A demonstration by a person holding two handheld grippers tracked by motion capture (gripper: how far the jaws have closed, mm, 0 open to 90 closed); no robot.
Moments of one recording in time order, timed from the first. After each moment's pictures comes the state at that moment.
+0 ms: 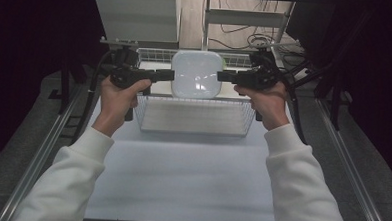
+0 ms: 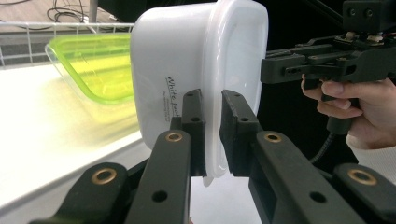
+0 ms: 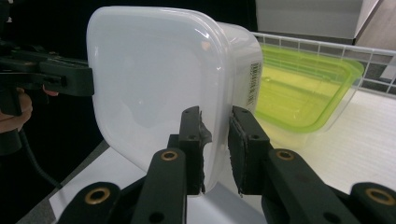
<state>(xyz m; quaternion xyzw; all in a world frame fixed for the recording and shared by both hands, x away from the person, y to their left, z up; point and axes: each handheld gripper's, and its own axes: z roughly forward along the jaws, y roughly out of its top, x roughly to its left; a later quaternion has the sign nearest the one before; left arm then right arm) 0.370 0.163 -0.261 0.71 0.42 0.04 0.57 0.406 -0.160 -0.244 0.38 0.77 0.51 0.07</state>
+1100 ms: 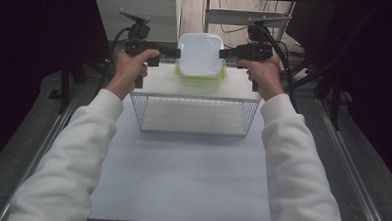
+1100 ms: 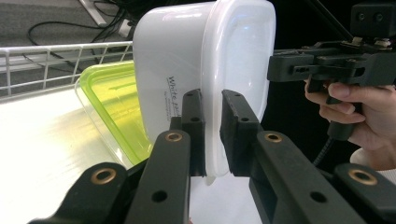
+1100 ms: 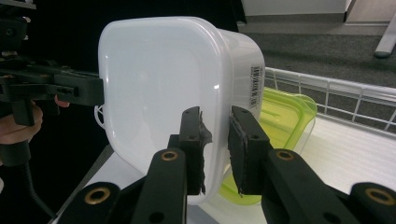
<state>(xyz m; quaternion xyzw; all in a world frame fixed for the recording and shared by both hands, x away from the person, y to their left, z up) 0.473 0.168 -0.264 0.70 0.45 -0.04 0.55 0.494 -0.157 -0.236 0.43 0.76 0.48 0.04</state>
